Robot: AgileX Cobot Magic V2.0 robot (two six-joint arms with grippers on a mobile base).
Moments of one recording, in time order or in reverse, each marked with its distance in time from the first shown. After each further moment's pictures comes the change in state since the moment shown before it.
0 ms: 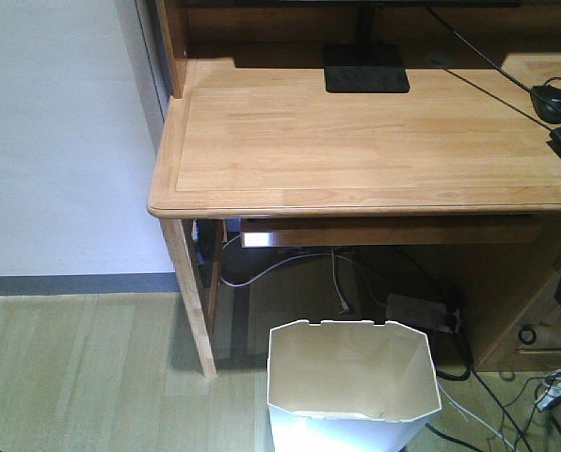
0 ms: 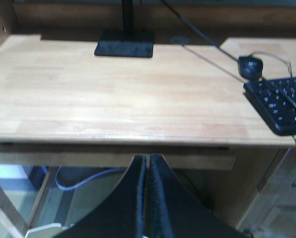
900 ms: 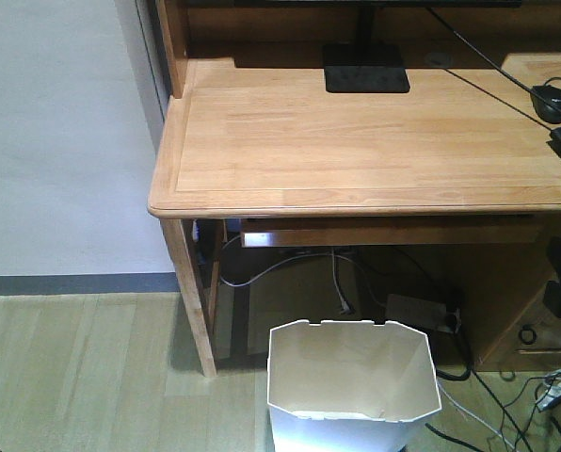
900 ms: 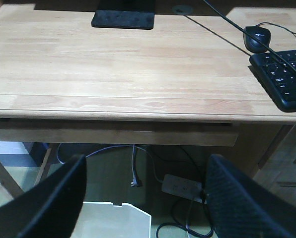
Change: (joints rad) left arm 0.000 0.000 0.000 0.000 0.000 0.000; right arm 0.000 0.052 0.000 0.000 0.026 0.000
